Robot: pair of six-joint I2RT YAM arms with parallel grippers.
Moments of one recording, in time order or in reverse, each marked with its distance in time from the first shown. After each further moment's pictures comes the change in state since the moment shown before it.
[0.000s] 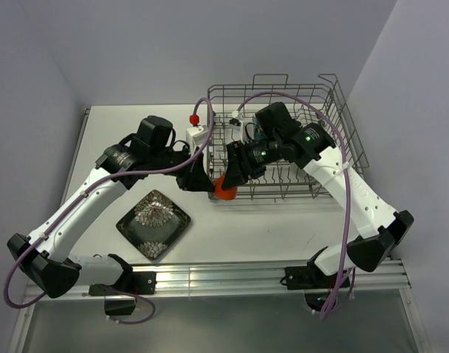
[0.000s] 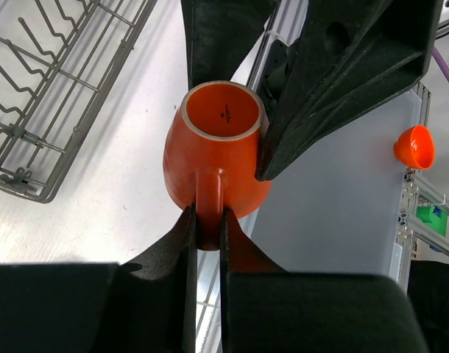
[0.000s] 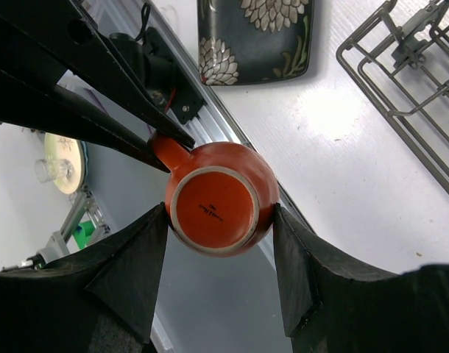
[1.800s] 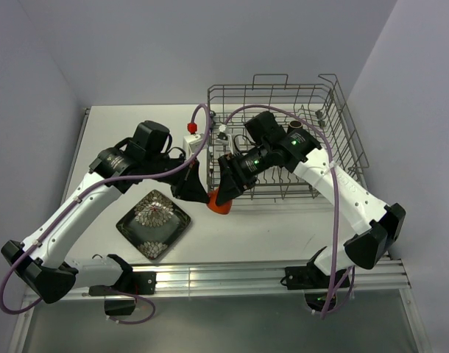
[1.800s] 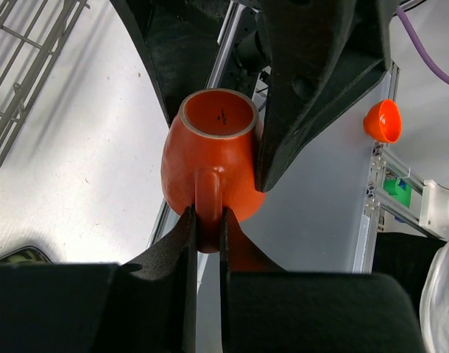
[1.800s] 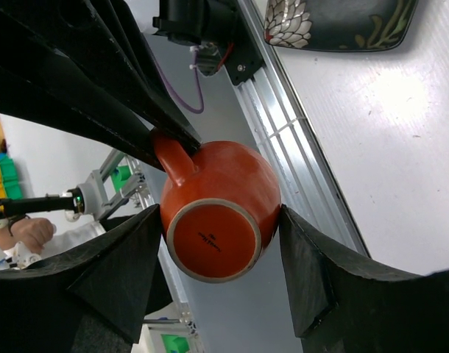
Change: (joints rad) left arm -0.001 -0.044 -0.004 -0.114 0.062 0.000; right arm 0.046 0.033 -0.079 0.026 -0.225 -0.048
